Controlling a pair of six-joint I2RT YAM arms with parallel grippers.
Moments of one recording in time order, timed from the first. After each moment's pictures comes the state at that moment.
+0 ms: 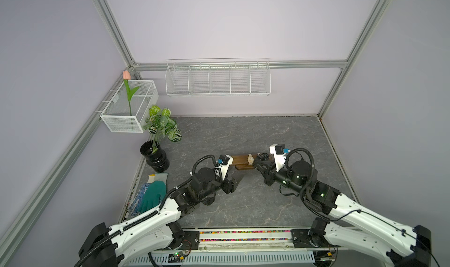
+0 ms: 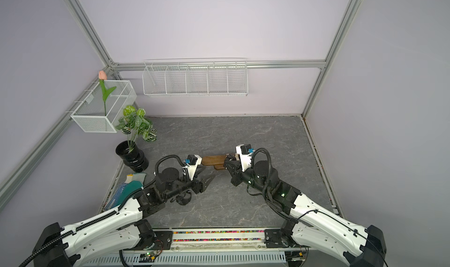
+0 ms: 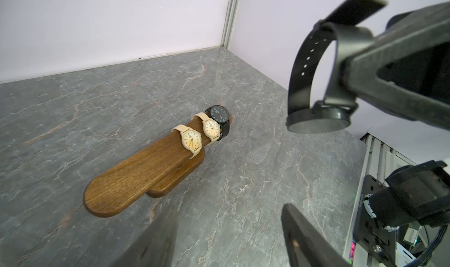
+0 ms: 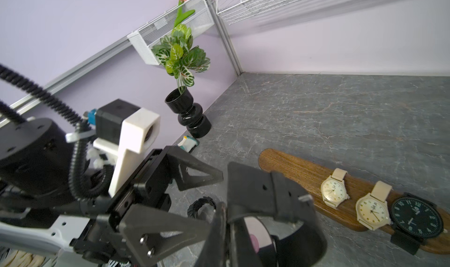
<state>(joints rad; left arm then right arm) -0.93 0.95 0.50 0.19 0.06 -0.23 0.90 0.87 0.68 0.01 0.02 0.50</state>
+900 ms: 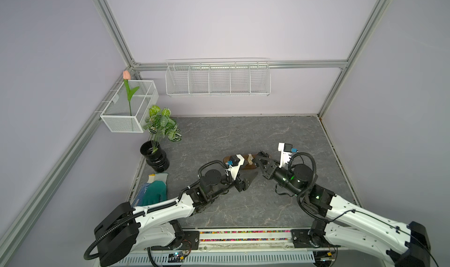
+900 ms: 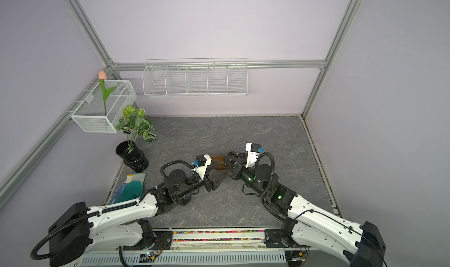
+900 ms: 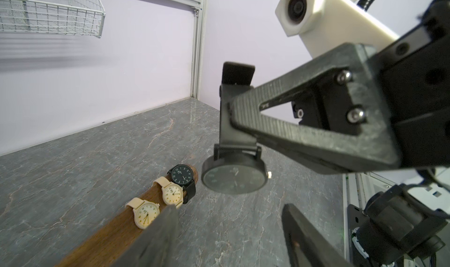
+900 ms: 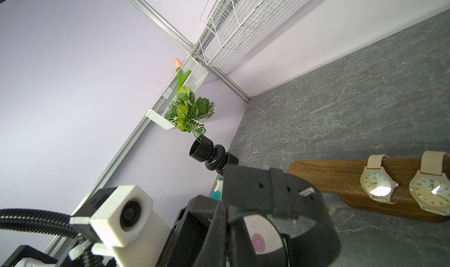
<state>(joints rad) -1.02 1.16 0.52 0.63 0.07 -0.16 0.93 0.89 0.60 0.24 0.13 0.89</state>
